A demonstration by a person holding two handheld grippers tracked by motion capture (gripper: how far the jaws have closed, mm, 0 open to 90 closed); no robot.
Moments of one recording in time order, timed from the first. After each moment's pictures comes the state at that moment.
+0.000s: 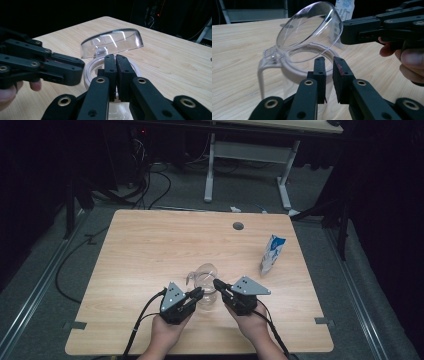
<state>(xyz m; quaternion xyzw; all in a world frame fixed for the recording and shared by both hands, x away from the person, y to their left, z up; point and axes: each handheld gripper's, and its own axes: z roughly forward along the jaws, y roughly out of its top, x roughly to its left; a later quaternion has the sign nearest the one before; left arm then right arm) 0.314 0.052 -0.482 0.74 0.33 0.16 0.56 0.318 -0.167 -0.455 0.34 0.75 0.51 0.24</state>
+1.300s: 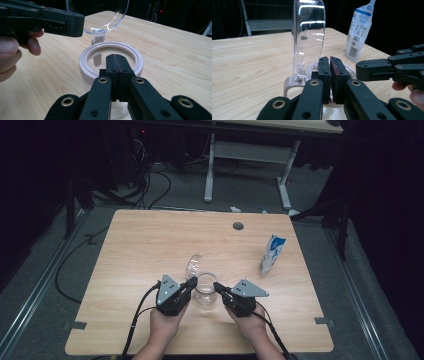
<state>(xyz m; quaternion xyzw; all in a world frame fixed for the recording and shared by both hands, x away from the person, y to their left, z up) 0.327 0.066 -0.470 0.70 0.37 0.20 0.58 0.322 -0.170 -0.479 0.34 0.75 0.51 0.23</state>
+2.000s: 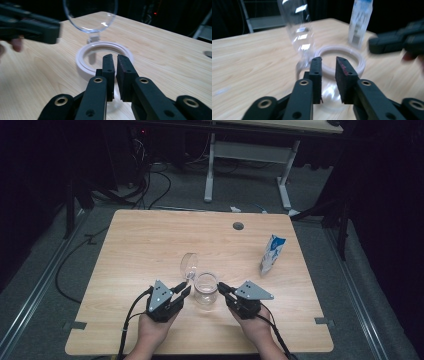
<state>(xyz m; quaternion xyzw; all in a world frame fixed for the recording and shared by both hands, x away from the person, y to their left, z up) 0.310 0.097 -0.476 0.74 0.34 0.22 0.53 0.312 -0.183 -0.471 0.34 0.75 0.50 0.25</state>
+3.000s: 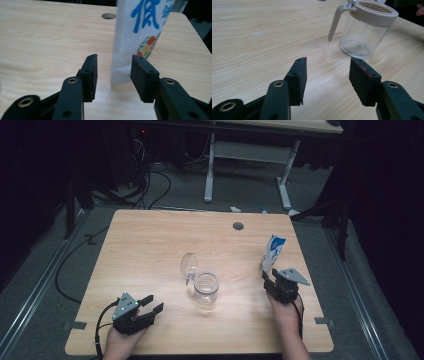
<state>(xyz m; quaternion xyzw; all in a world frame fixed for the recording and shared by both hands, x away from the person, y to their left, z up) 0.300 0.174 -0.511 0.75 0.39 0.16 0.51 0.359 -0.293 -0.491 0.56 0.65 0.39 0.33</state>
